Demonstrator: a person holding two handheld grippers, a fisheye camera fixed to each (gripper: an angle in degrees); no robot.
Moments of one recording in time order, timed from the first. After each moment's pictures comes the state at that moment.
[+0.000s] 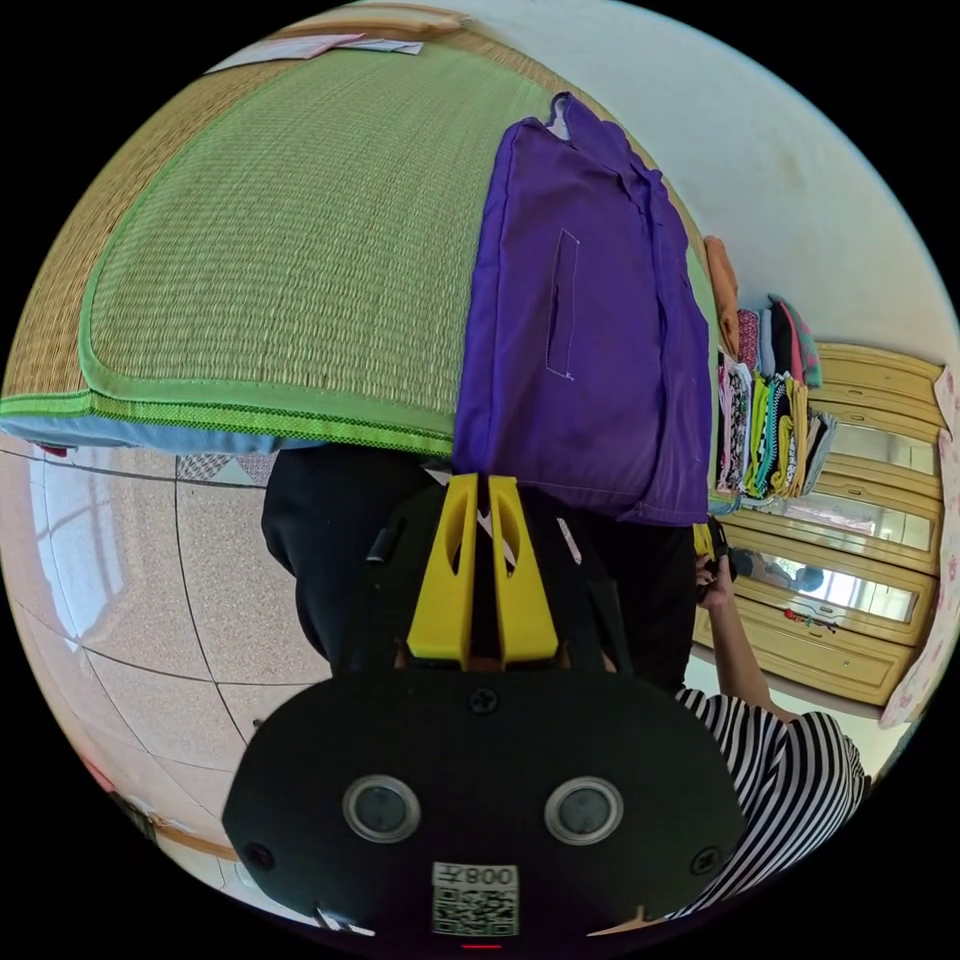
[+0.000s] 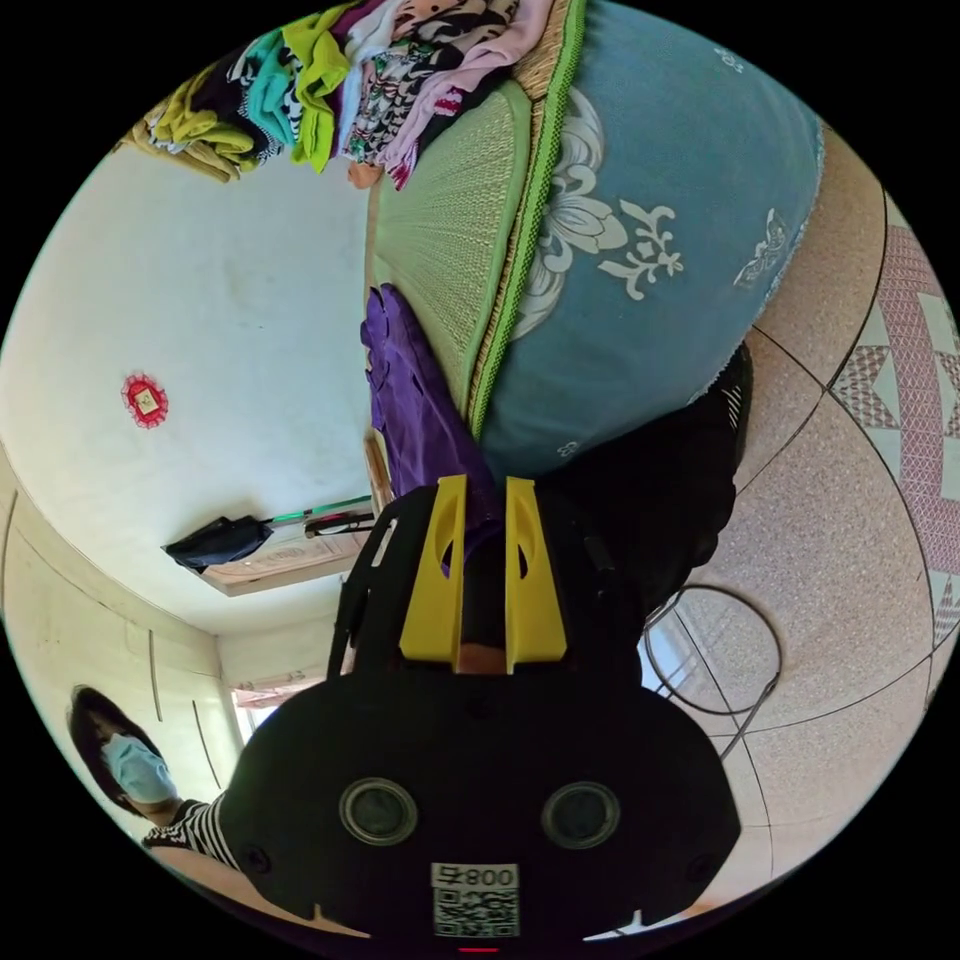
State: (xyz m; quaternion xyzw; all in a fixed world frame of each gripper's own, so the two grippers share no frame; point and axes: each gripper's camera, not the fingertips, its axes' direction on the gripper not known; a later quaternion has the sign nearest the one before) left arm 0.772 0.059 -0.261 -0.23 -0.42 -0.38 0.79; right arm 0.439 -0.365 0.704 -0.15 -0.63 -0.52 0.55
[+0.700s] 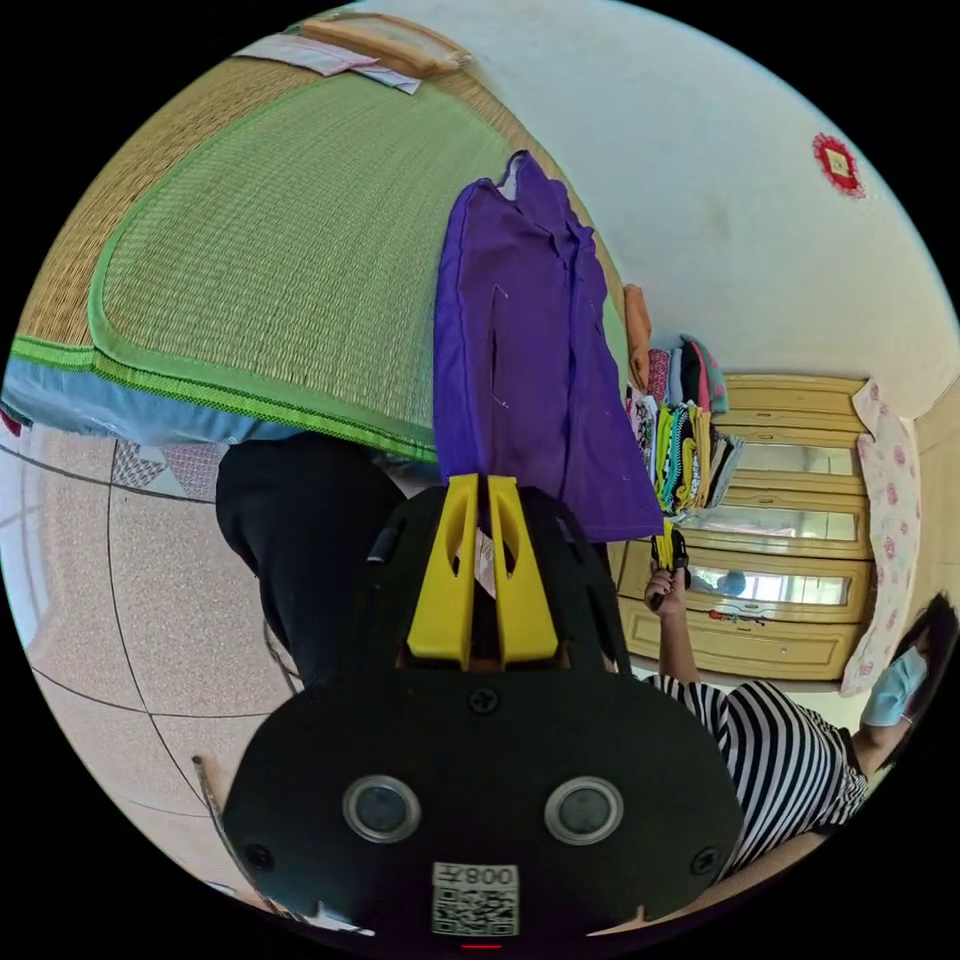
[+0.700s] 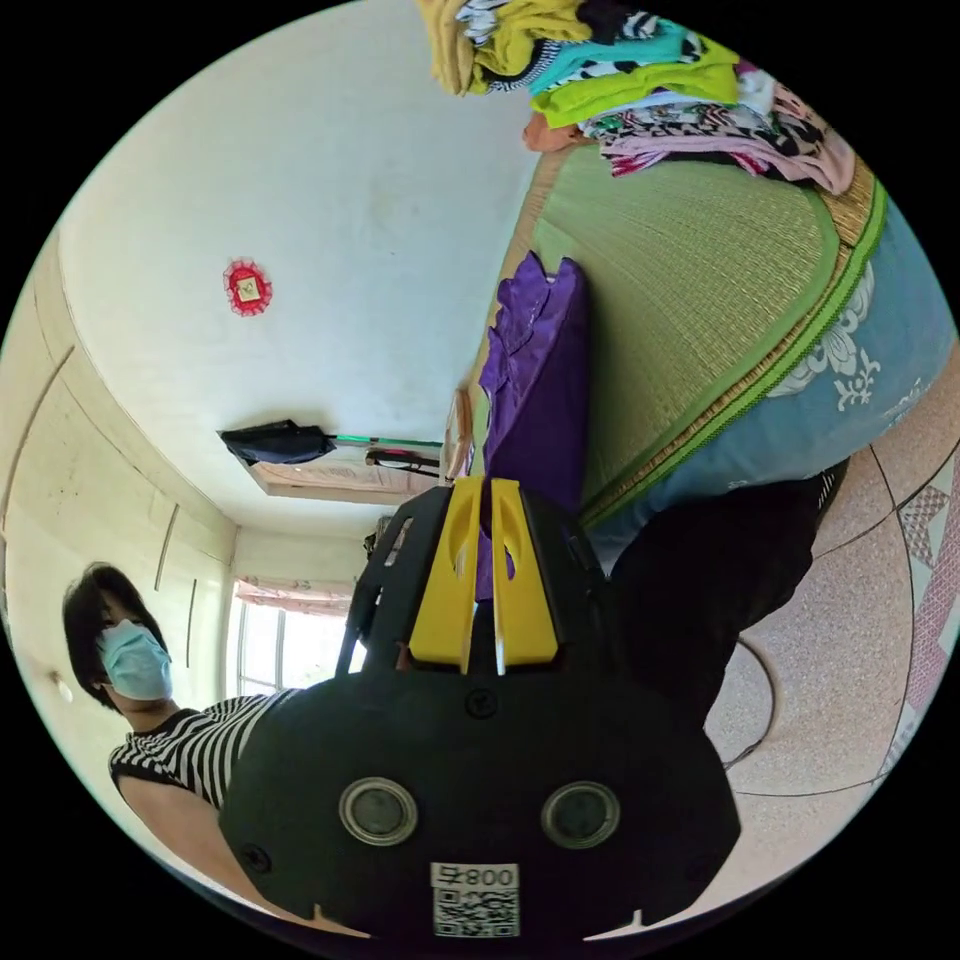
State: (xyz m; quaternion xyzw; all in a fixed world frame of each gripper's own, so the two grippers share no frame) left arm 0.804 0.116 -0.334 -0.13 -0.33 -0.38 0.86; right arm 0.500 -0.375 0.657 -0.11 -0.66 -0.62 0.41
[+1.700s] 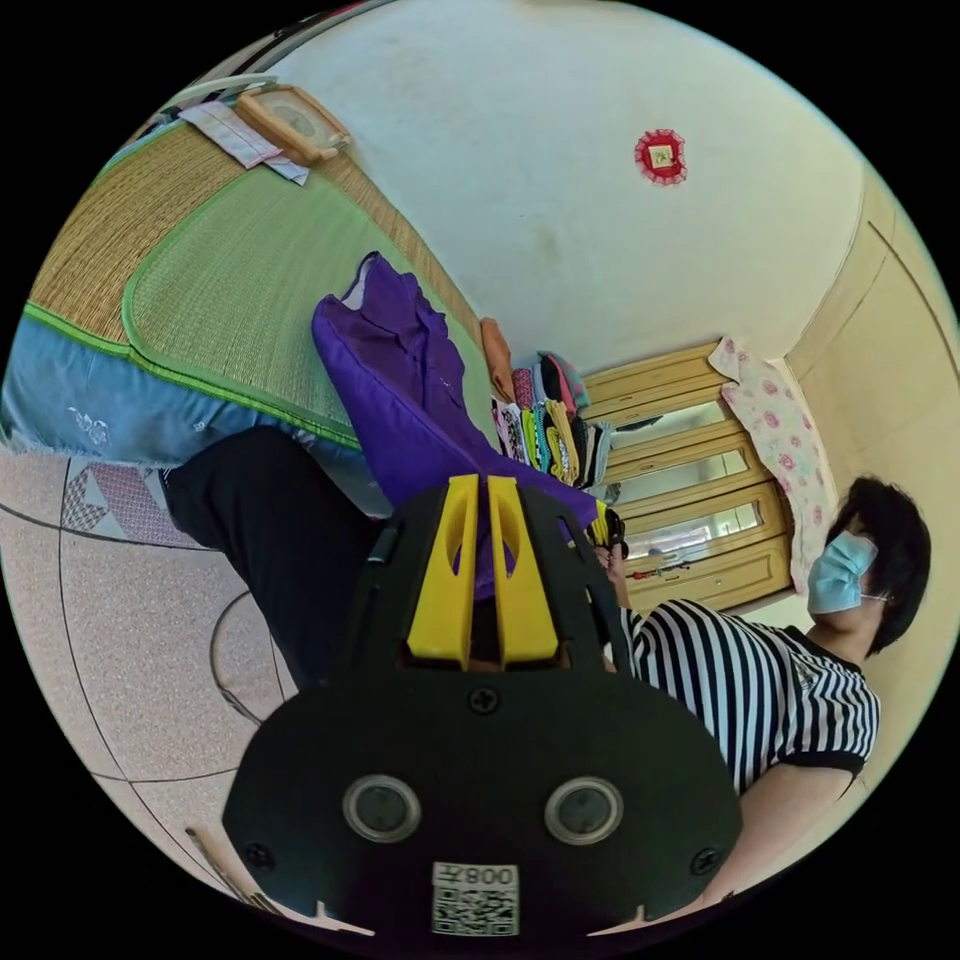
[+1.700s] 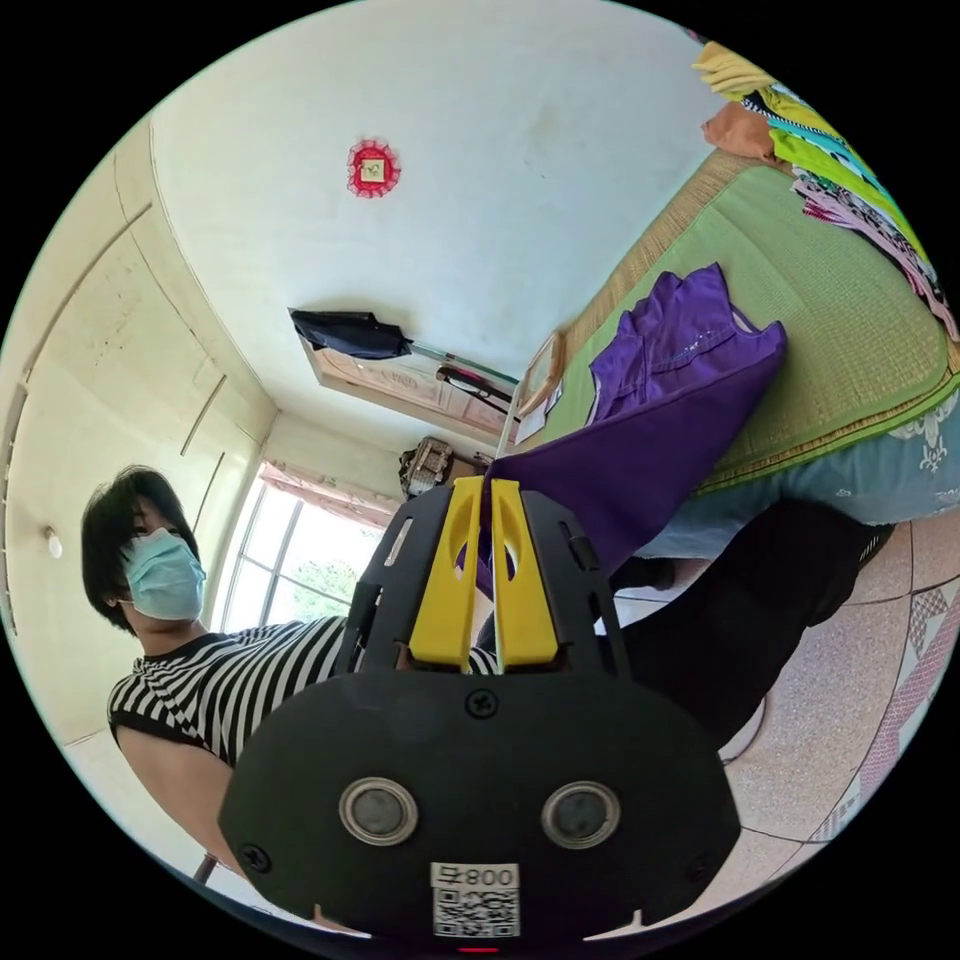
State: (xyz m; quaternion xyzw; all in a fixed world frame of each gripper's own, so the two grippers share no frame) left arm 0.895 0.131 -0.435 -0.03 -0.22 -0.26 0.94; right arm 0.621 -0.341 0.605 -0.08 -0.63 -0.73 0.27
